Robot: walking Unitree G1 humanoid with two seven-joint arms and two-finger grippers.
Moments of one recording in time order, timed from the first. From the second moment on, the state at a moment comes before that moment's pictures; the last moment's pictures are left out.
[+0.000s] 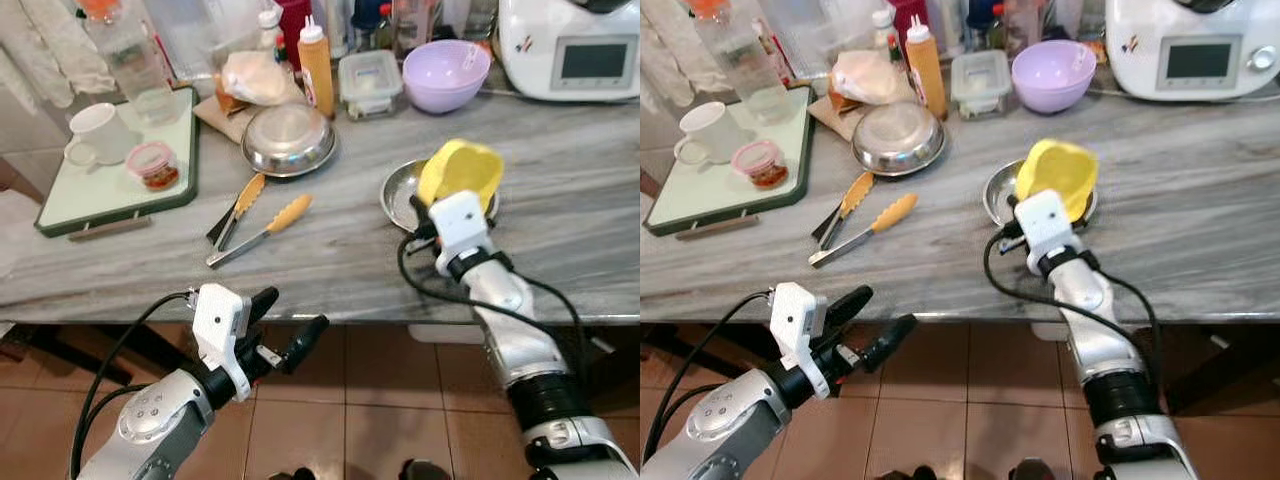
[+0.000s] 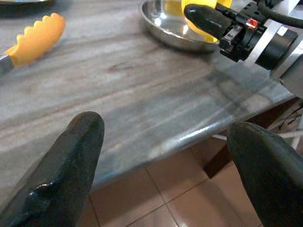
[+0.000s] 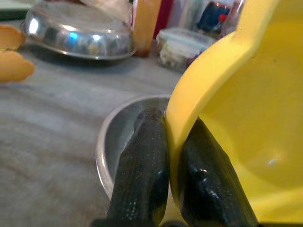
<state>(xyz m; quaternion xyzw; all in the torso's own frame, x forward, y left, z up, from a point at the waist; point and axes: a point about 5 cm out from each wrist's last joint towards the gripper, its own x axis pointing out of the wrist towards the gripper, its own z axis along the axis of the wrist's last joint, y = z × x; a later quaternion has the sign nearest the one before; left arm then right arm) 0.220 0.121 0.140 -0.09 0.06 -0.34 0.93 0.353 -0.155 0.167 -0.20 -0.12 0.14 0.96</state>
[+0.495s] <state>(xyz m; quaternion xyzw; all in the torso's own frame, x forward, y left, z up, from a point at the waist) 0.223 0.124 0.142 -0.08 0.06 -0.34 0.94 0.339 -0.143 0.165 -0.16 -0.13 0.15 0.97</state>
